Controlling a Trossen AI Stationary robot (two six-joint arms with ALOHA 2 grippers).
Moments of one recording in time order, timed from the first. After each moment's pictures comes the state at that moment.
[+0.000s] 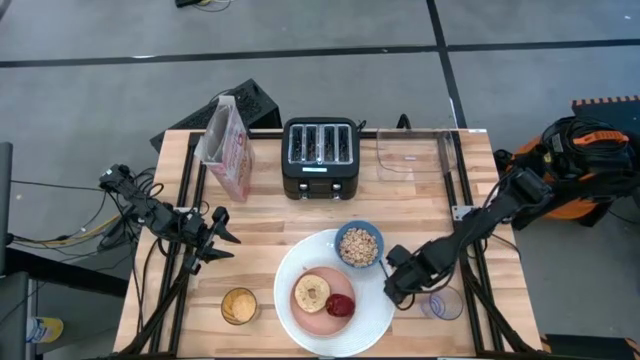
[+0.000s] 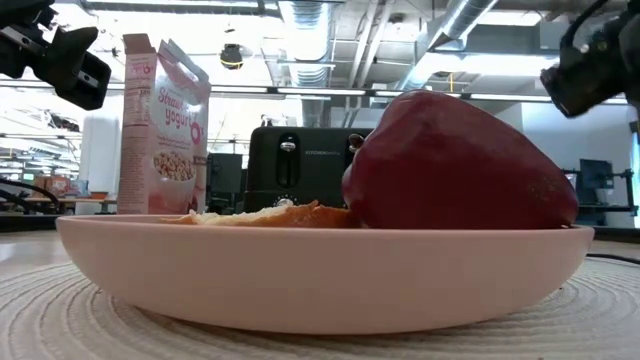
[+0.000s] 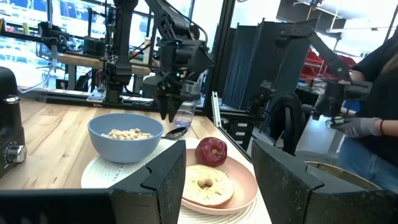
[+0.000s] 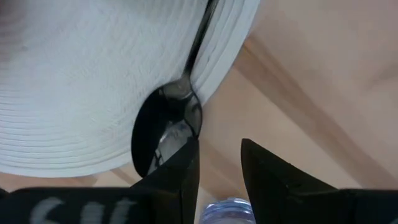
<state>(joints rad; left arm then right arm) -0.63 0.01 0.01 0.07 -0.32 -0.18 0.60 1.56 0.96 -0.84 -0.04 1.47</state>
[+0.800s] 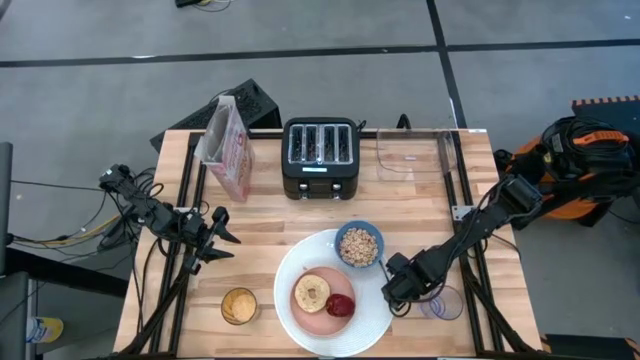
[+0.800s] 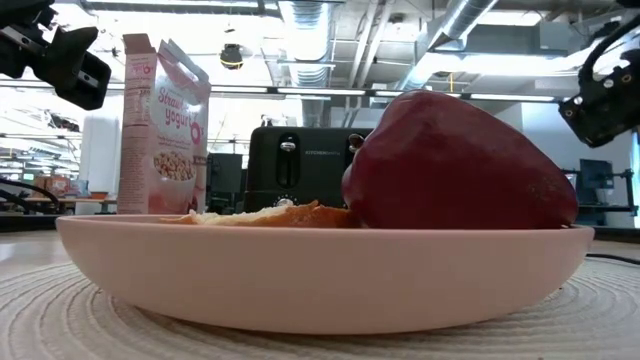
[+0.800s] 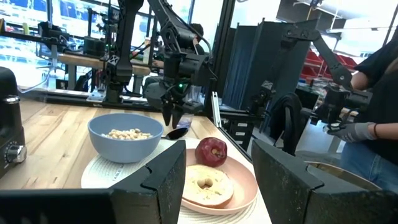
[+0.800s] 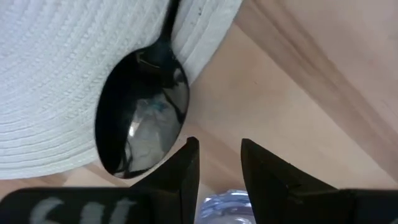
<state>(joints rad) -0.63 0.01 0.01 0.07 -0.32 -0.18 0.63 1.66 0.97 -0.82 -0.13 1.50</state>
